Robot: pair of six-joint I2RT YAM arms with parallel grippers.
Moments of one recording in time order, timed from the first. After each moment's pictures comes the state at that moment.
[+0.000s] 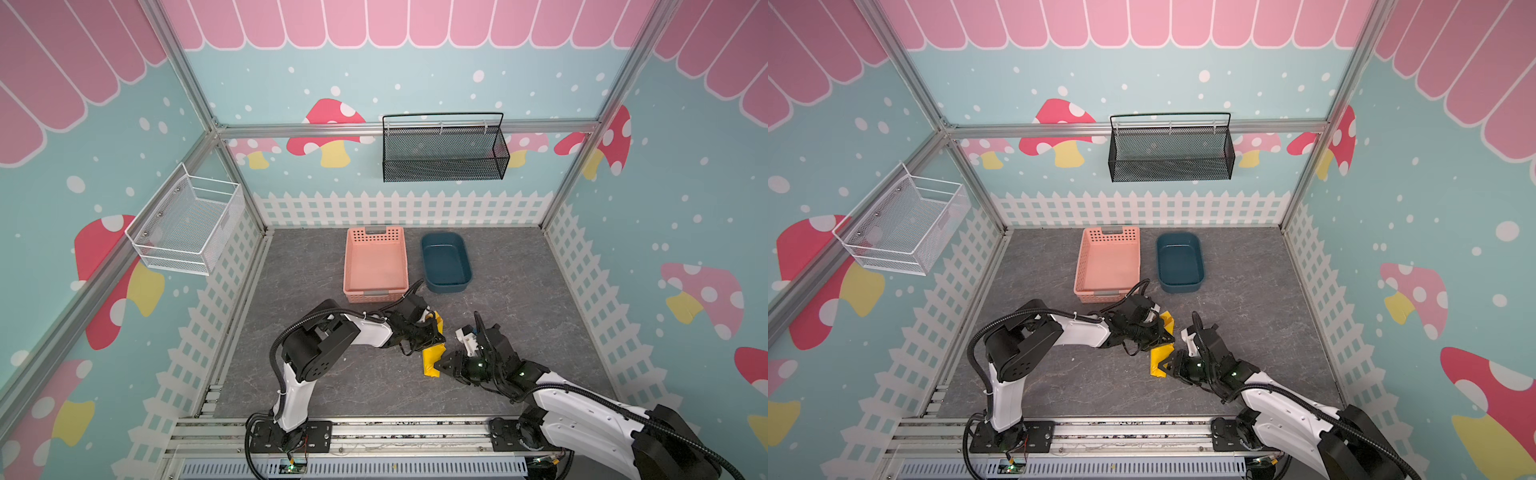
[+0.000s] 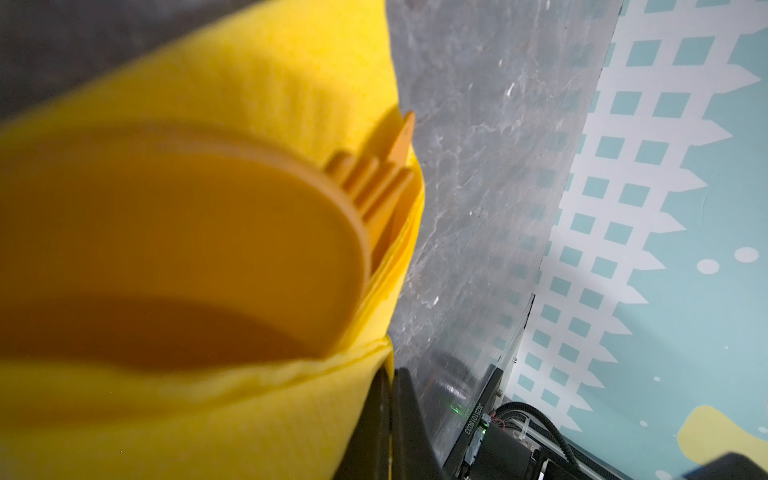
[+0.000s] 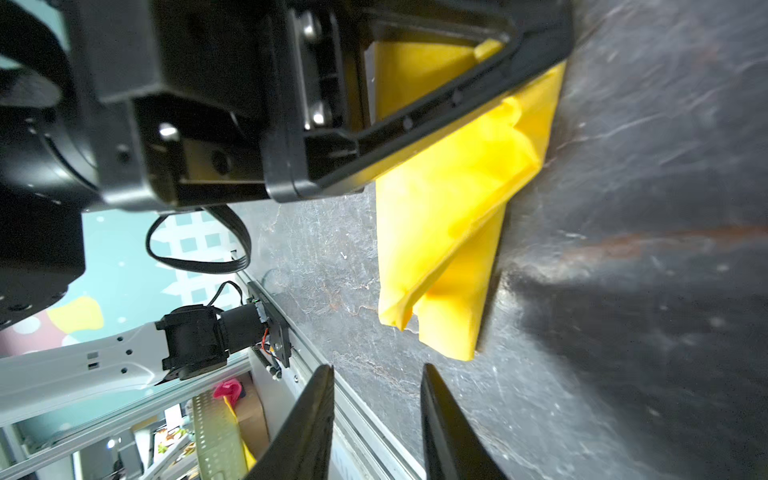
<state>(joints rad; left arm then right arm) -0.83 2.02 1.02 0.22 0.49 -1.17 0.66 0.97 0.22 0.03 -0.49 1.08</state>
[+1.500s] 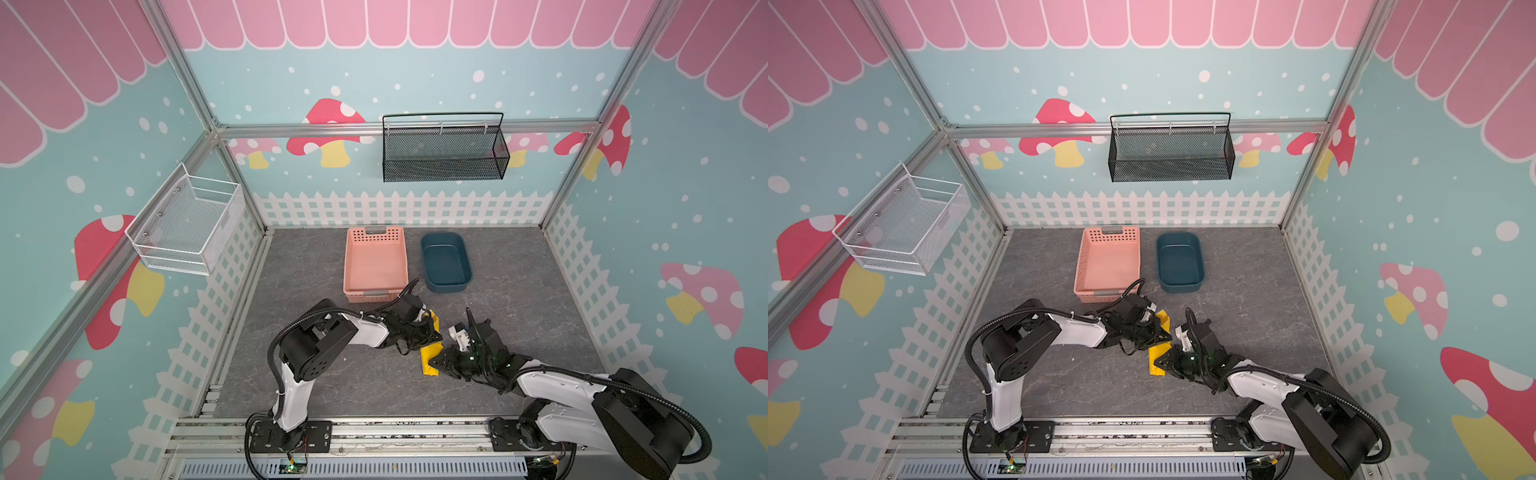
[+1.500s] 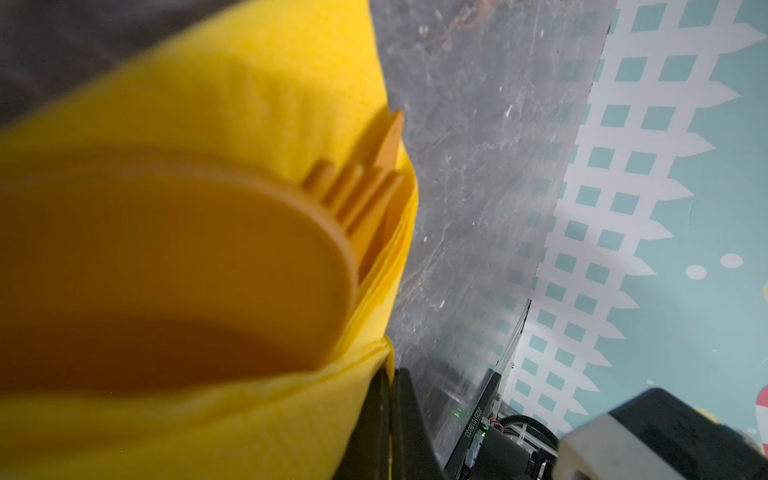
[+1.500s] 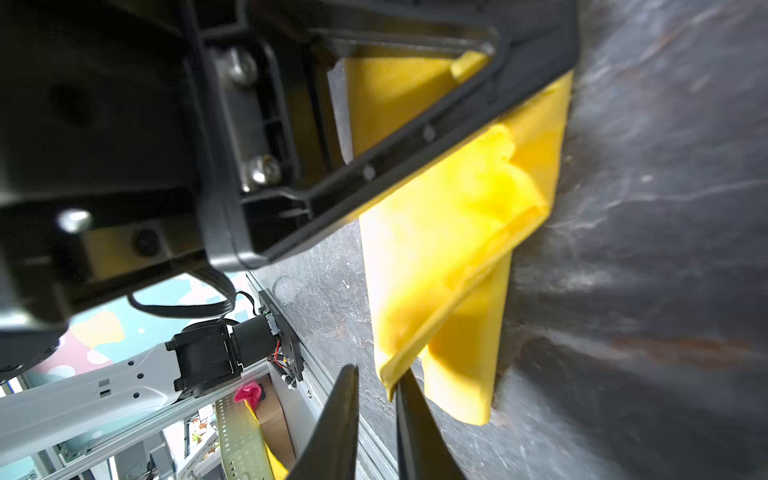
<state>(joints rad) -0.81 2.01 0.99 0.26 0.49 -1.17 0.65 1.20 0.26 0.20 -0.53 1.10</state>
